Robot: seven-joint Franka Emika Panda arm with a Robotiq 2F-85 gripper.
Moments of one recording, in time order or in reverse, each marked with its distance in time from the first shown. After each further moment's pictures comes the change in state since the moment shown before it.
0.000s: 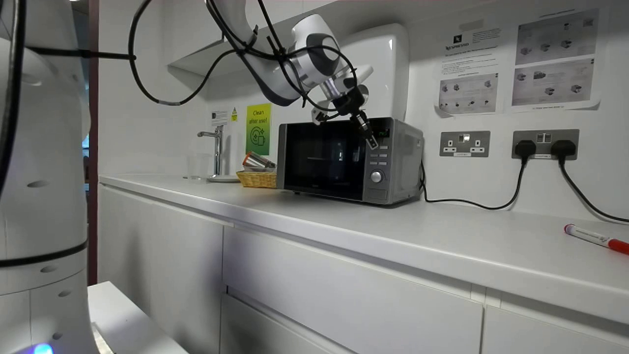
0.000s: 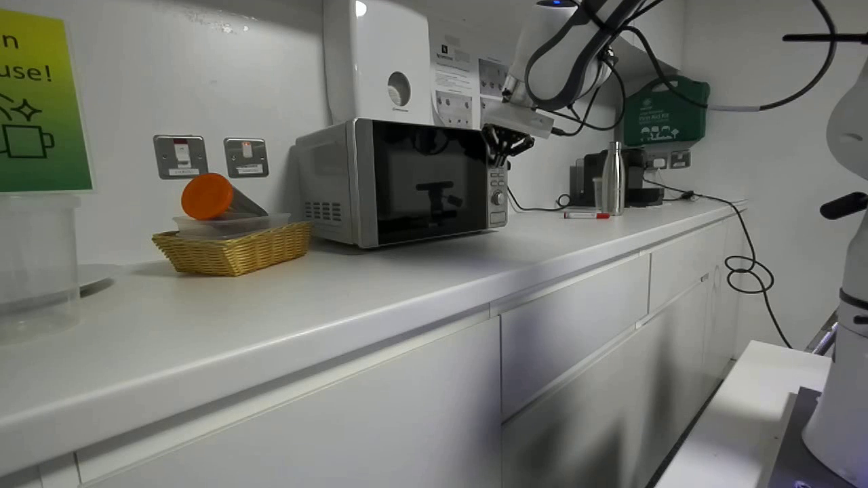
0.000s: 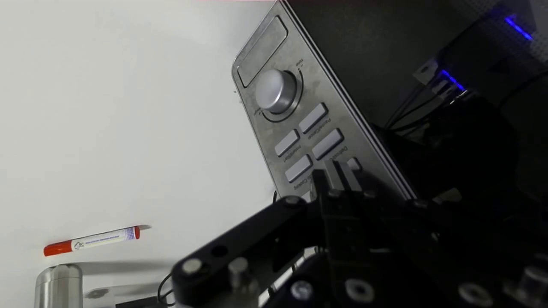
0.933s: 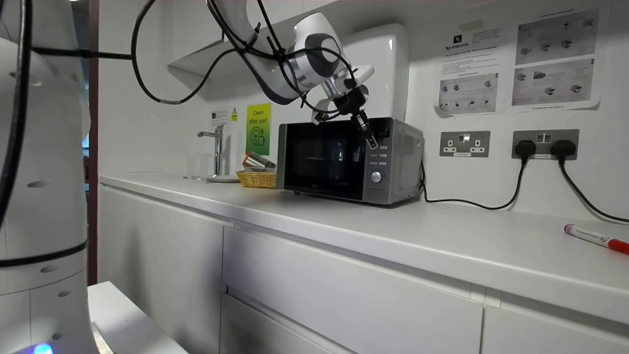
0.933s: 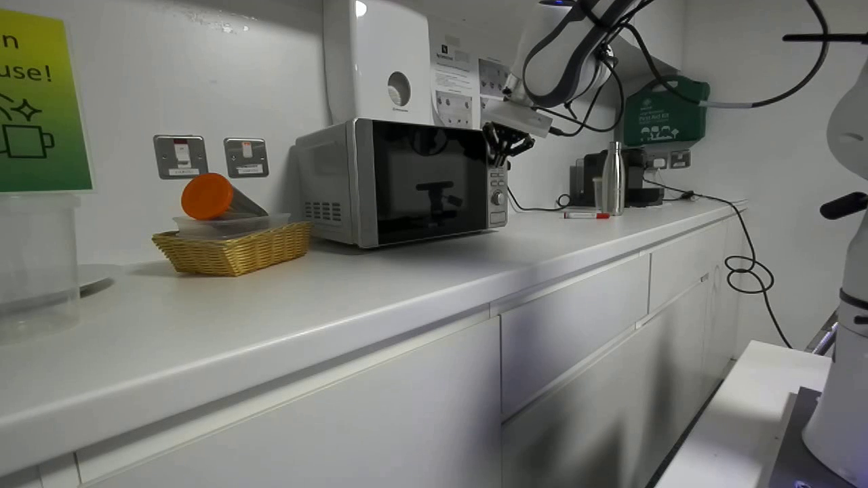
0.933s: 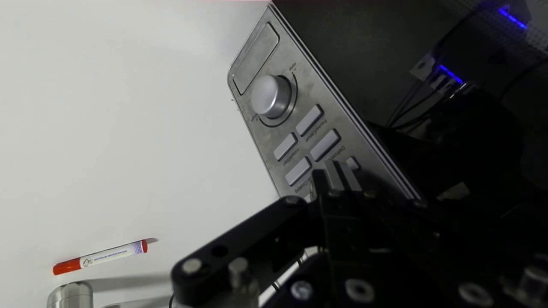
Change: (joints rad) arm 0.002 0.001 0.000 0.000 0.081 0.000 -0.013
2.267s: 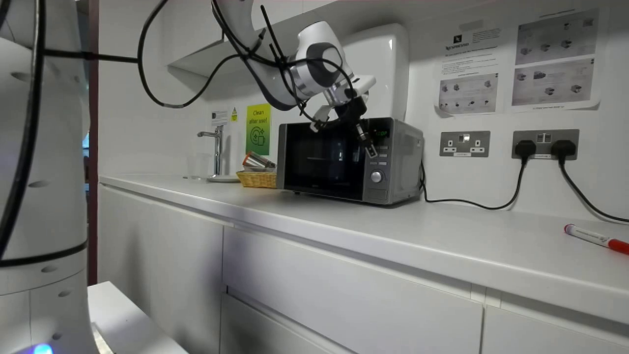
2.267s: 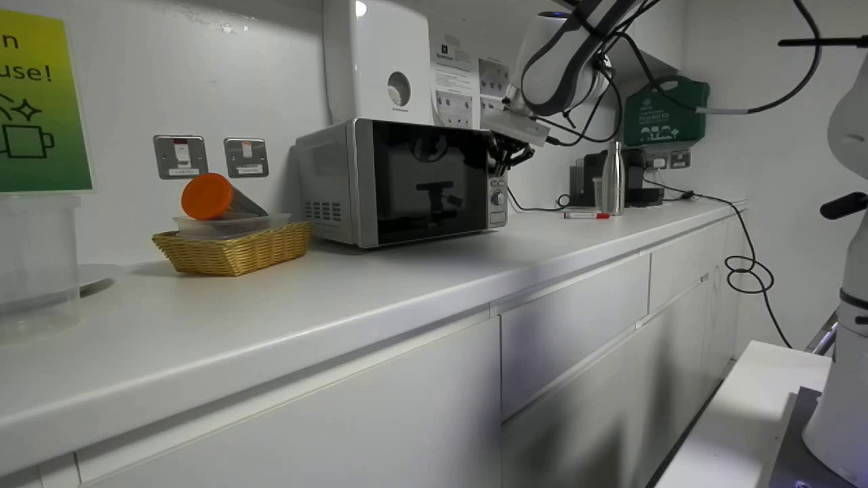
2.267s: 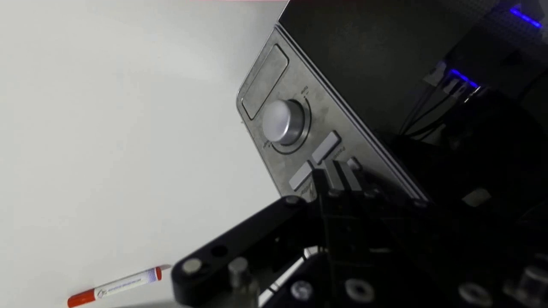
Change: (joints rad) arm 0.012 0.035 -0.008 -0.009 0.067 0.011 0.000
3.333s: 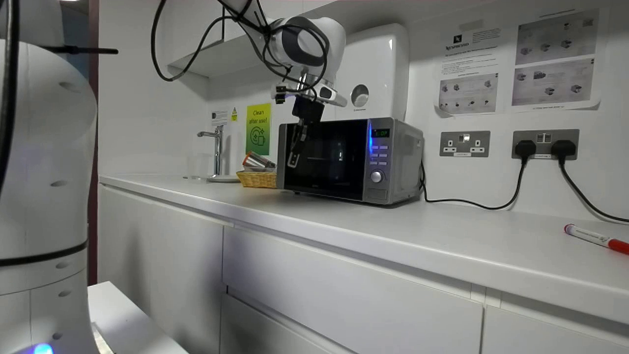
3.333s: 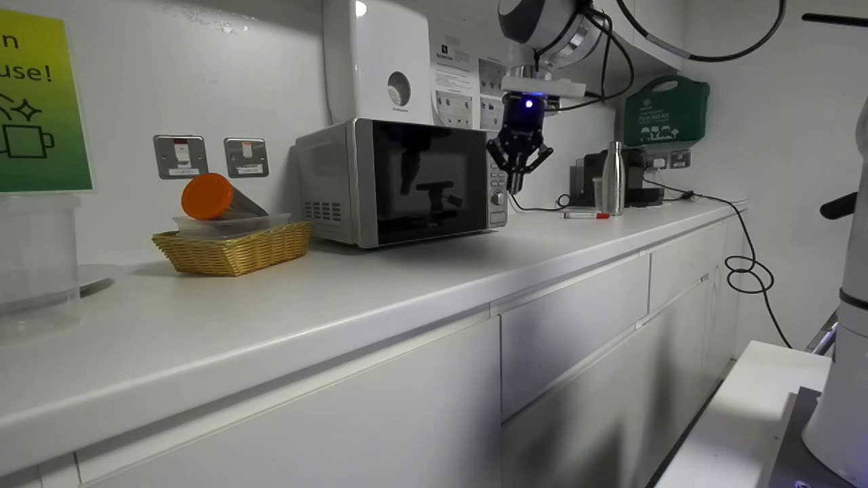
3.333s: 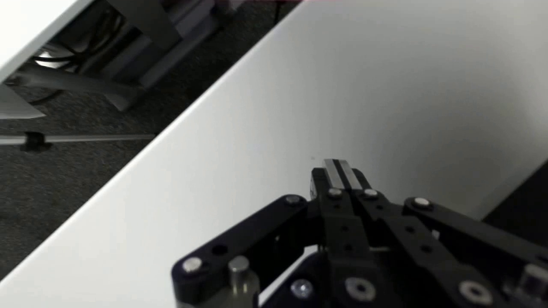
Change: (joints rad) arm 0.209 -0.123 -0.102 0.064 0.552 -0.957 -0.638
